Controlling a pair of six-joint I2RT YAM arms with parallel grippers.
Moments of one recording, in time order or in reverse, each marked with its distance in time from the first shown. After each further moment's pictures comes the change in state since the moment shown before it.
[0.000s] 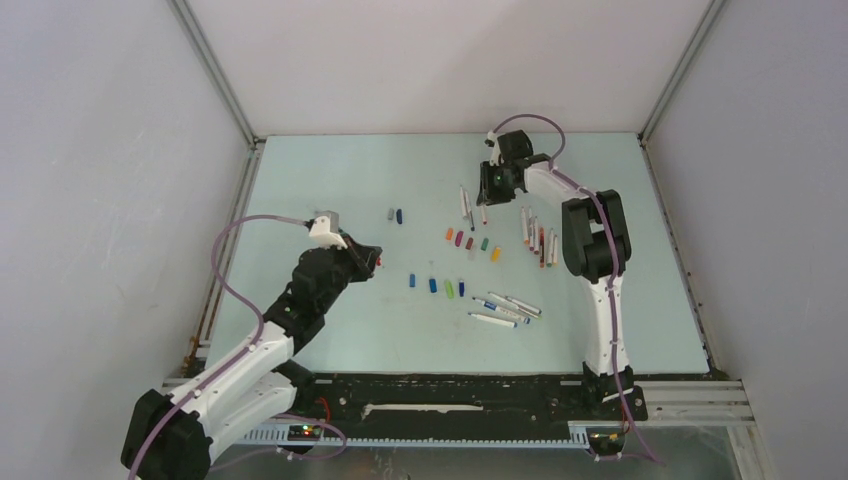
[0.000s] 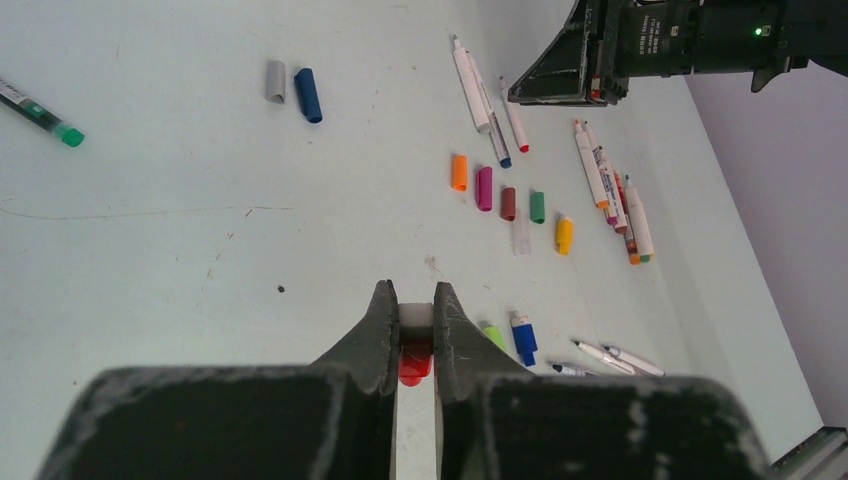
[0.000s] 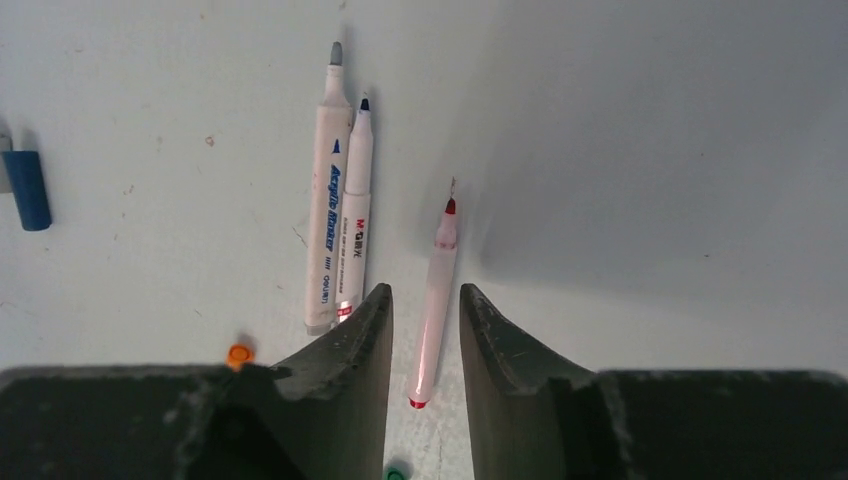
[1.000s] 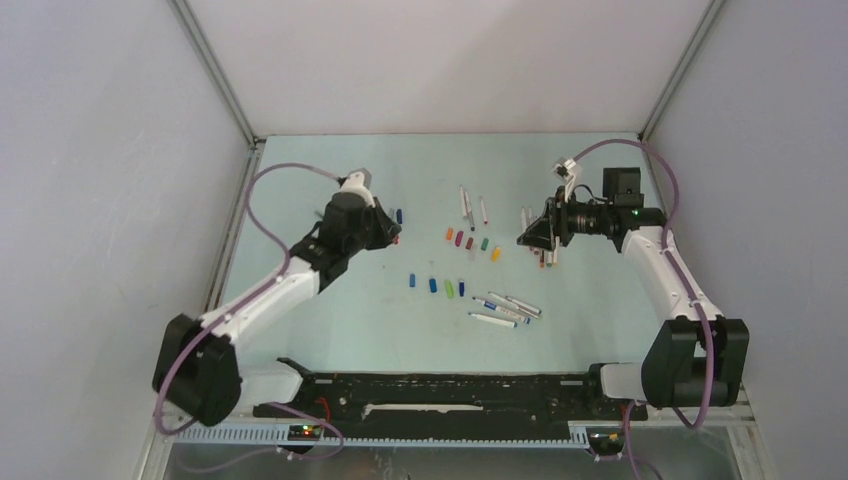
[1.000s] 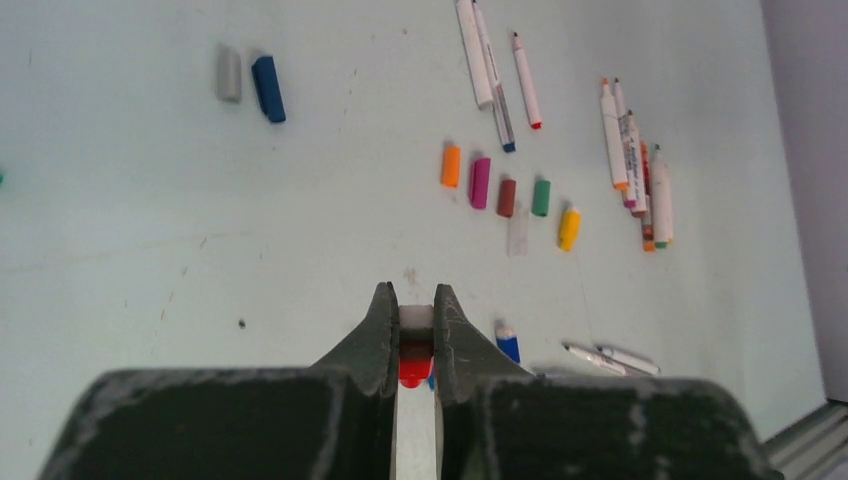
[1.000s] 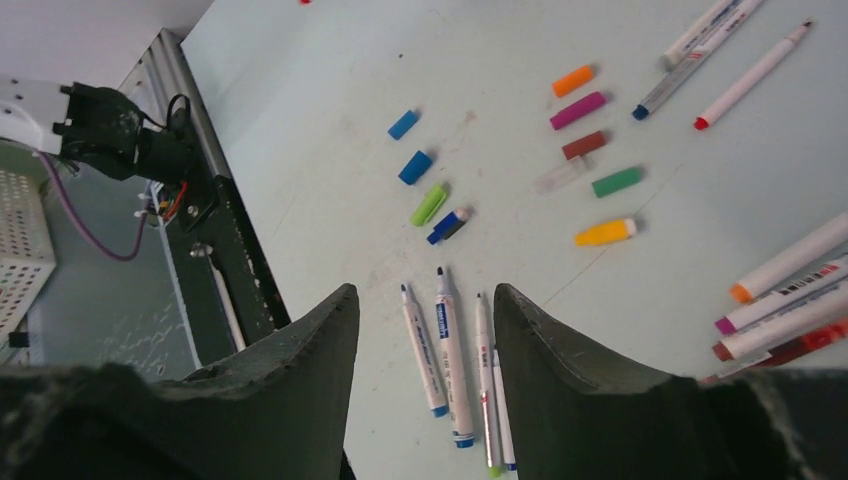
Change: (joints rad) left arm 0.006 0.346 0.361 -0.227 0.083 -0.001; right arm -0.287 -0.954 -0.743 -0.081 -0.786 -0.457
